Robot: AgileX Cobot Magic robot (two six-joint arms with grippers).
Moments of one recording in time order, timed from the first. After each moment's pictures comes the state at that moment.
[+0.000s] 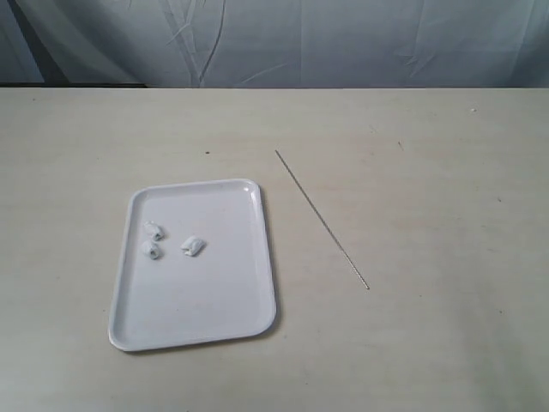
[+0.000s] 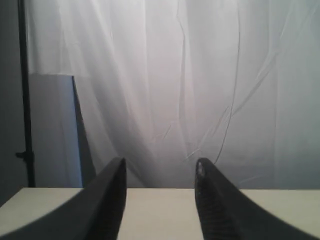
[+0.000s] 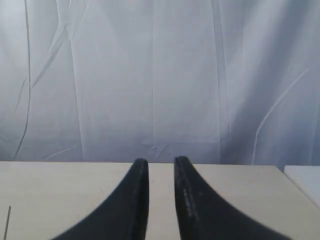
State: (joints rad) left arm 0.15 0.15 -0.19 1.35 -0.14 -1.38; right arm 0.00 0.17 -0.14 -0.76 0.01 0.68
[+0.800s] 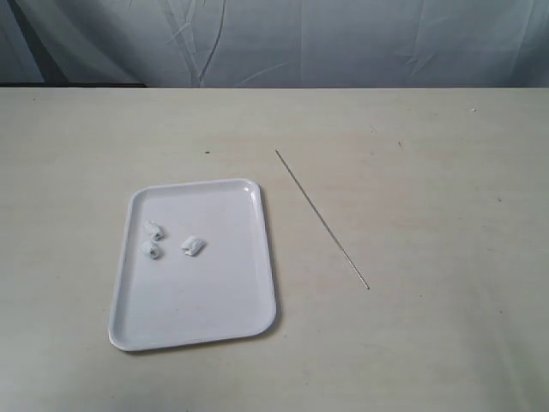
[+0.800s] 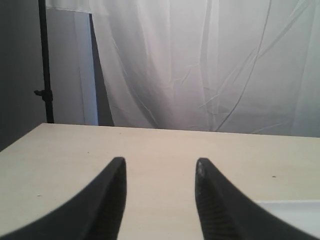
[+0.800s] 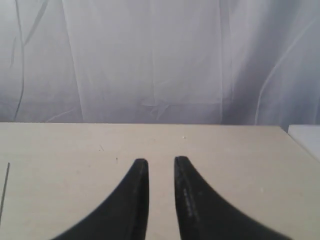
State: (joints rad) left arm -0.01 0.01 -0.01 0.79 0.12 -0.81; right arm -0.03 0.16 0.00 -0.70 -0.03 0.63
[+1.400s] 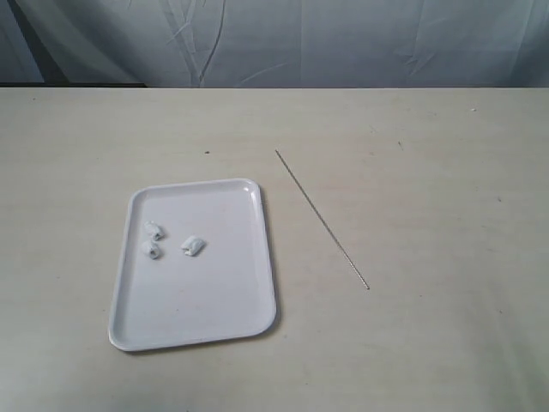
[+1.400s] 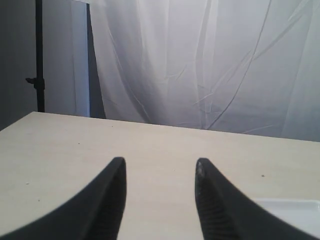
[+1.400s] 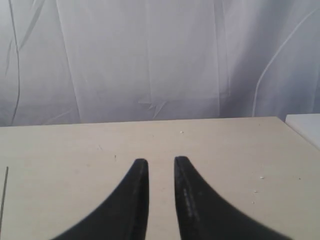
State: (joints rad) left arm 0.02 0.01 0.00 0.38 0.11 -0.47; right arm -0.03 0.16 0.00 0.06 0.00 -0.08
